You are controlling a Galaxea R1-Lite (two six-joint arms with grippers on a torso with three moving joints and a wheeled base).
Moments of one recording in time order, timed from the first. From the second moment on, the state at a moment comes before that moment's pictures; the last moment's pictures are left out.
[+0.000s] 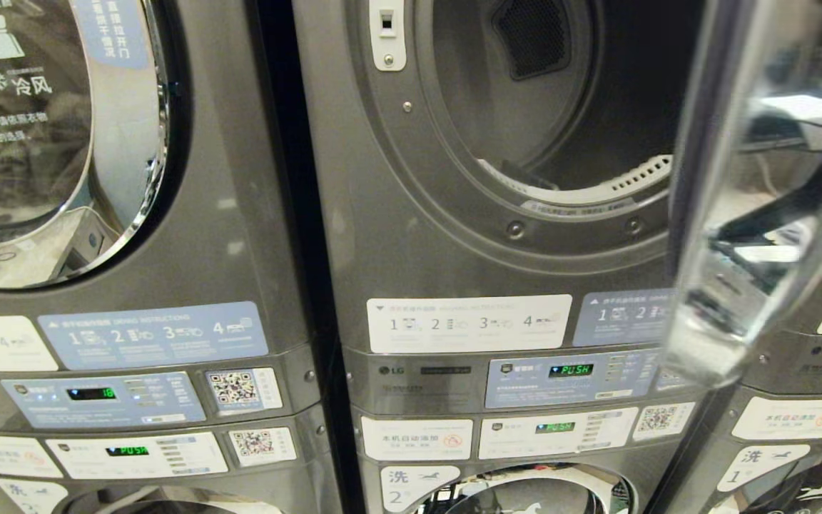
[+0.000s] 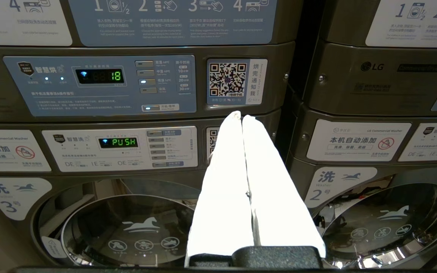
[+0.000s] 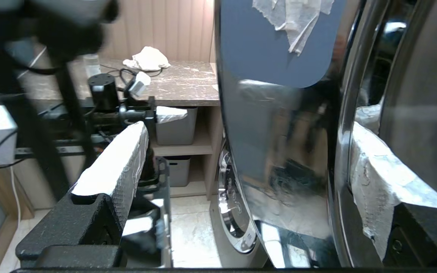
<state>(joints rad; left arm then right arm) 0.00 0.00 0.00 0.00 0.00 -0.01 0.61 1.09 -1.10 -0.02 0.80 -0.05</state>
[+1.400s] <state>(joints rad) 0.00 0.00 0.00 0.00 0.00 -0.01 0.61 0.80 -1.07 0.09 0.54 0.10</state>
